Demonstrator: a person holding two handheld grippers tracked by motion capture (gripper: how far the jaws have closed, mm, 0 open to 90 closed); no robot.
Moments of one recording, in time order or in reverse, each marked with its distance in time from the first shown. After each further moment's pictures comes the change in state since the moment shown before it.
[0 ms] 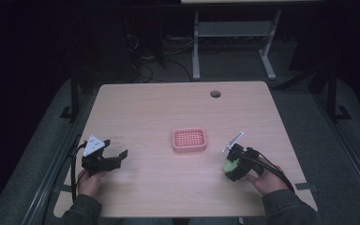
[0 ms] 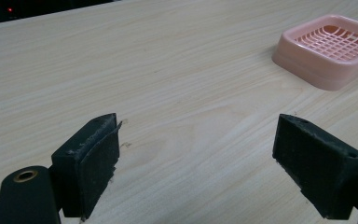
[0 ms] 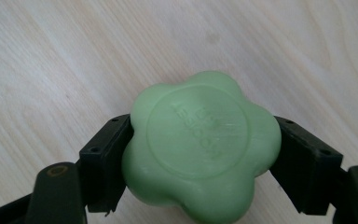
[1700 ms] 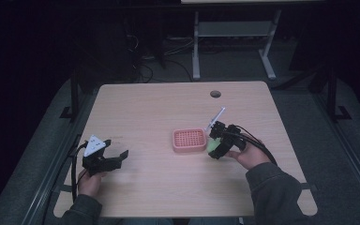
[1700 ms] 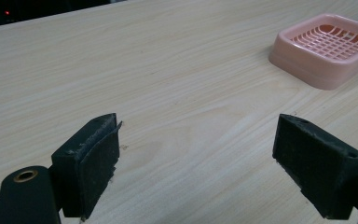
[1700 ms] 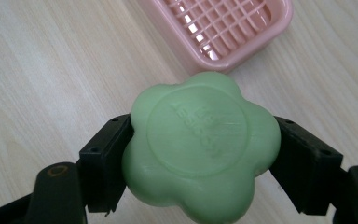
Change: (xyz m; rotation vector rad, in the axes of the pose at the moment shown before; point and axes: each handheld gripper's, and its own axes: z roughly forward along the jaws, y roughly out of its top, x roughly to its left) left arm -0.002 0.001 0.001 0.003 -0.008 0.015; right arm -0.016 0.079 -0.017 -0.042 0.042 -0.095
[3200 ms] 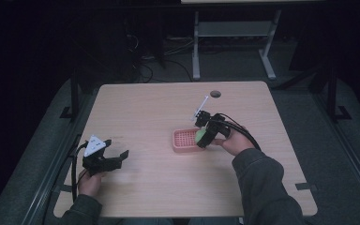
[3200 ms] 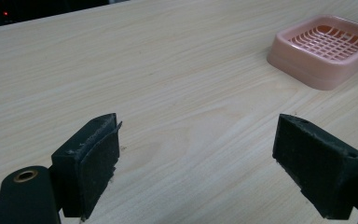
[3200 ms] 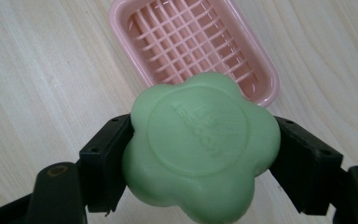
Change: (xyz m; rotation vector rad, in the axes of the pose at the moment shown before) left arm 0.000 0.000 0.000 -0.003 -0.004 -0.001; right arm -0.013 0.052 0.014 0.016 0.027 -0.038
